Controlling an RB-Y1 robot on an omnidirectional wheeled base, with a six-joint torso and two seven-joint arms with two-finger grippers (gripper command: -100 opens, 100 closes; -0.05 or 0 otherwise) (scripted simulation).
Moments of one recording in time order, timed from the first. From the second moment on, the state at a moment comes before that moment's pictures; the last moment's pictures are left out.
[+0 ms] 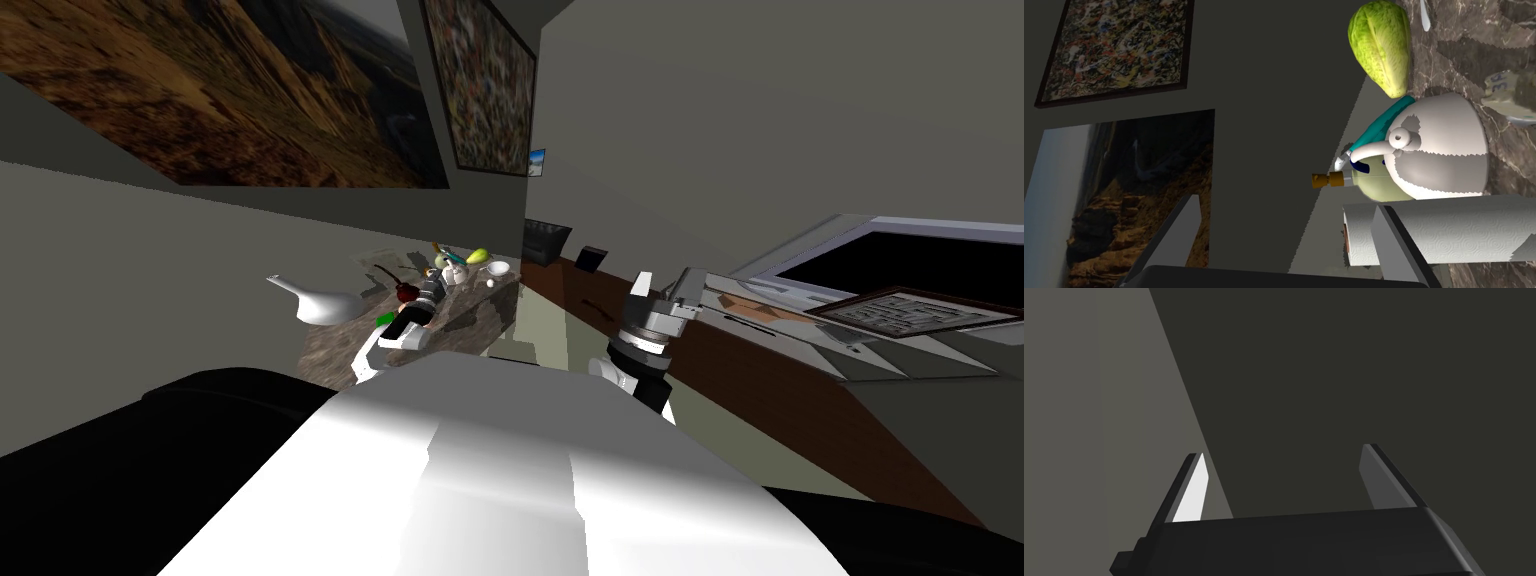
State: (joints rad) left arm 0.44 0.38 0.19 -2.20 0.14 0.21 0.12; right arm 0.52 -0.04 -0.04 -2.36 -0.06 -0.63 0.14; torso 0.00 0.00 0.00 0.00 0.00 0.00
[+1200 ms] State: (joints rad) left arm 0.43 0.49 0.27 -2.18 0.29 0.52 0.14; right arm 0.52 -0.04 -0.04 -2.36 -0.06 -0.63 0.14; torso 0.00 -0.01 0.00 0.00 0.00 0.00
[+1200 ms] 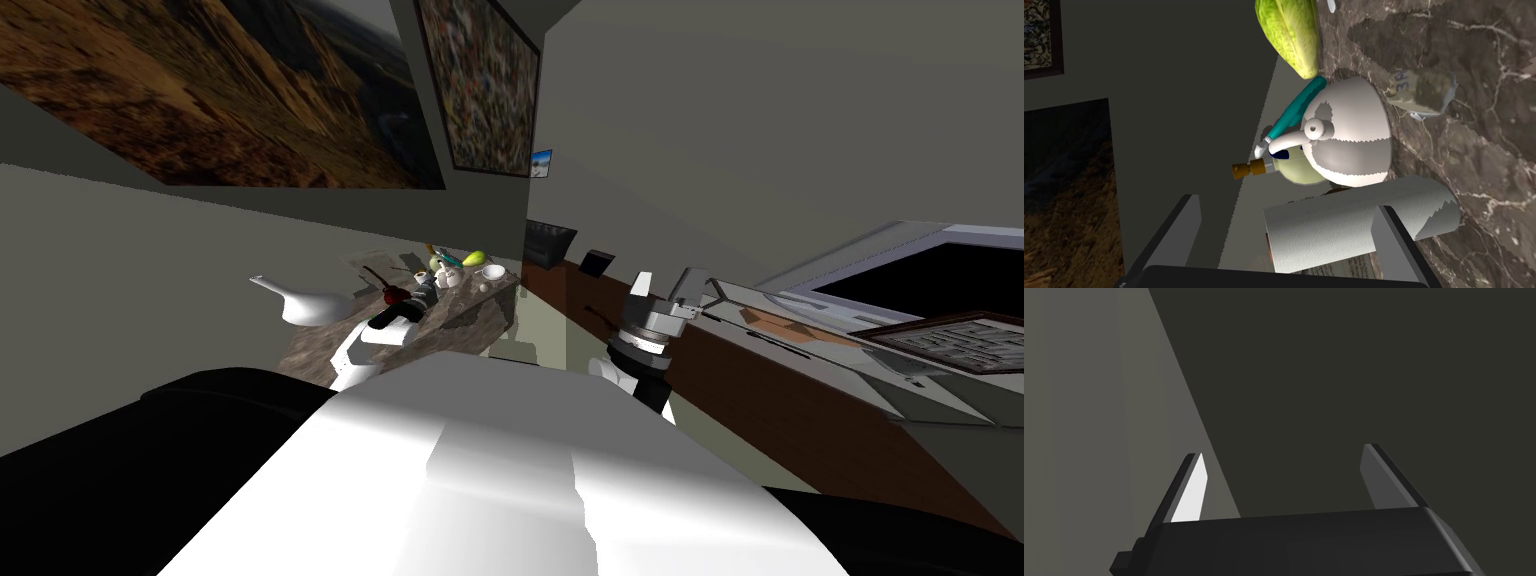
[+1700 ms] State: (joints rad) left arm 0.42 0.53 0.30 -2.17 0.35 0.65 0.16; right arm 0.52 -0.04 -0.04 -2.36 -0.06 -0.63 0.14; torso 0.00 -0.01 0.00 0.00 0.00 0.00
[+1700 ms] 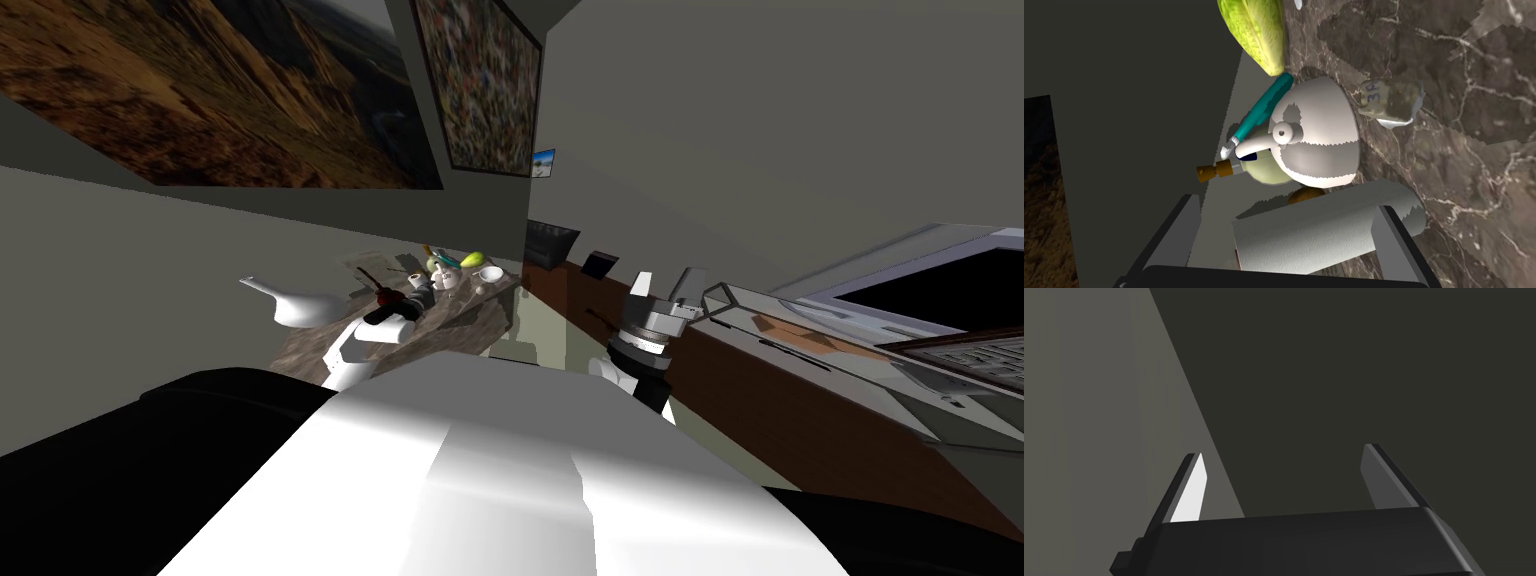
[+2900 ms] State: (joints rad) left arm 0.43 0.64 0.37 -2.14 0.54 0.95 0.21; right arm 0.52 -0.04 -0.04 -2.36 -0.06 -0.63 0.14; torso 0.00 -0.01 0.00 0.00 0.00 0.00
